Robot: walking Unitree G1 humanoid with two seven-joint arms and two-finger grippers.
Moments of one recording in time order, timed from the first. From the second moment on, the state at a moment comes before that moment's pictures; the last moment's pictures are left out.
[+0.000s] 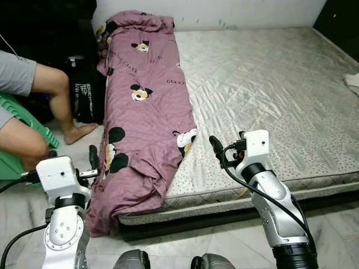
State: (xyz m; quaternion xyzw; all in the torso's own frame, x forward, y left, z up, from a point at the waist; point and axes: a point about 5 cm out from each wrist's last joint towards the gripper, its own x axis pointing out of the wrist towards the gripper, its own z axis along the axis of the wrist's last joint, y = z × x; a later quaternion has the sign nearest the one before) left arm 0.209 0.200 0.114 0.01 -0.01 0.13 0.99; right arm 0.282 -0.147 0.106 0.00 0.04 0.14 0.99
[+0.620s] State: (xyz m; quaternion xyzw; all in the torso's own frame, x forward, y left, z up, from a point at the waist) left arm 0.211 0.196 0.115 0.01 -0.02 0.12 0.99; right arm 0.285 -0.142 0.111 0.00 0.04 0.15 0.99
